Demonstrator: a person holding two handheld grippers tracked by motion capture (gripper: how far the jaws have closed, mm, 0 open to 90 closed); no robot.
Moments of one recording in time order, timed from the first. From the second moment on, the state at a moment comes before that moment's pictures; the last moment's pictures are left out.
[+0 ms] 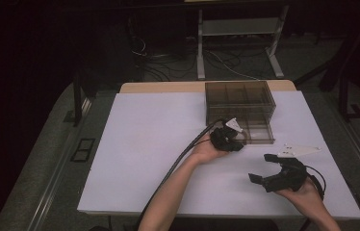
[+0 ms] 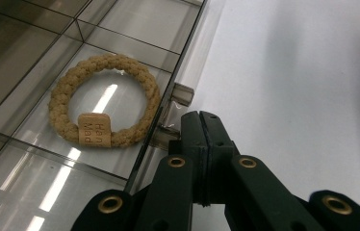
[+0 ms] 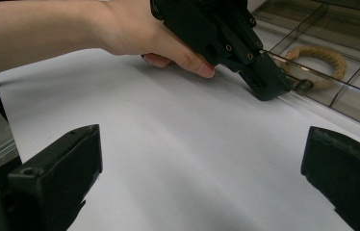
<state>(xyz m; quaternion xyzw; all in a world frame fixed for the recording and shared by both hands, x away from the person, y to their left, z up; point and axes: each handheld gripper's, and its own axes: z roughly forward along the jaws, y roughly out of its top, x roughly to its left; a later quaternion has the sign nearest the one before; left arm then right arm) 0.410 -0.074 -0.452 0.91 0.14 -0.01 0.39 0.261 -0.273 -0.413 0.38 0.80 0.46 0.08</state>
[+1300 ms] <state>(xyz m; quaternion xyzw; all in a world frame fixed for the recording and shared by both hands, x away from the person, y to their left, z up) 0.424 -0.078 -0.453 0.90 0.16 0.00 0.40 0.261 -0.274 -0.412 0.39 0.80 0.46 0.08</state>
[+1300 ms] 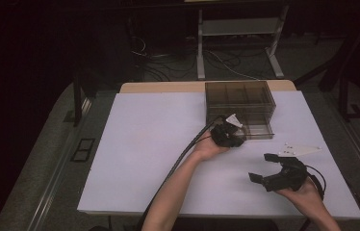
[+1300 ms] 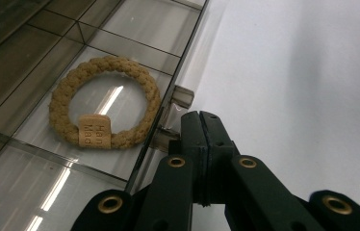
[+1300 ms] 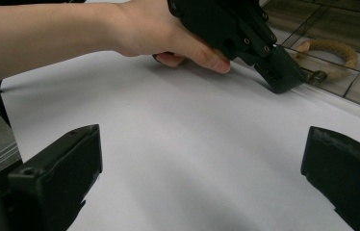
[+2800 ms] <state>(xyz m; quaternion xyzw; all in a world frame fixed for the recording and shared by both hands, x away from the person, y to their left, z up) 0.448 -0.073 -0.458 0.89 0.20 0.02 0.41 0.261 -0.272 -0.412 0.38 0.79 0.46 0.07</state>
